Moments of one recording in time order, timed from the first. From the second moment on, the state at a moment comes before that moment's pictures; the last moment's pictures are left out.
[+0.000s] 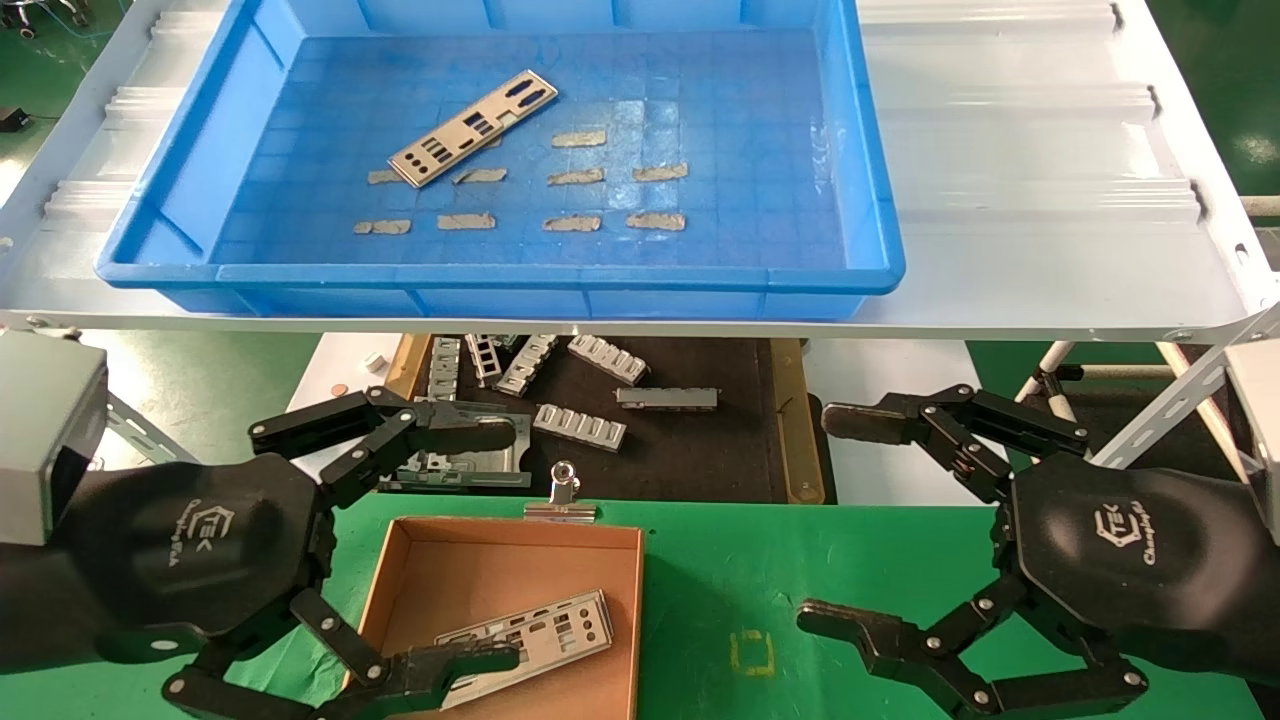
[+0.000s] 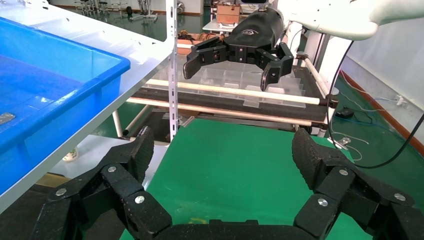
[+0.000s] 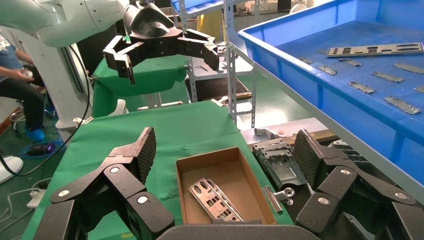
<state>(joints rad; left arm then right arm) -1.07 0.61 0.28 -1.28 0.73 1.49 -0.19 1.10 -0.54 -0.44 1.24 -0.62 -1.42 0.10</state>
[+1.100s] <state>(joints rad) -1.07 0.61 0.28 -1.28 0.73 1.49 -0.19 1.10 -0.54 -0.44 1.24 -0.62 -1.42 0.10</state>
